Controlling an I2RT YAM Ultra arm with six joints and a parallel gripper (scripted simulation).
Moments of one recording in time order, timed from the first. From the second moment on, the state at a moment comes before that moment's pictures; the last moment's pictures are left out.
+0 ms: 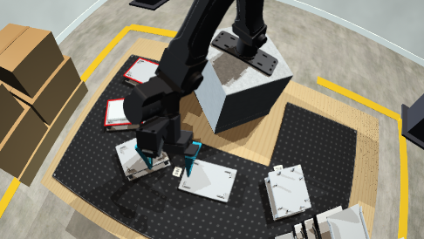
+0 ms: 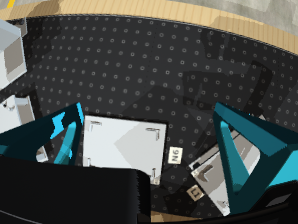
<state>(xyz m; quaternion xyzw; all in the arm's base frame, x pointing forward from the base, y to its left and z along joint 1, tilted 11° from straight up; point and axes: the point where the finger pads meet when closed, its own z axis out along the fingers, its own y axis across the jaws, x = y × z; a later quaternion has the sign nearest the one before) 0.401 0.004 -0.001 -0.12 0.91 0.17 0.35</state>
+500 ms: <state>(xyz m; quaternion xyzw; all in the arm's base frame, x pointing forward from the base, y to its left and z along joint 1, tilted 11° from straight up) 0.401 0.003 -0.003 -0.22 0.87 0.18 0.39</state>
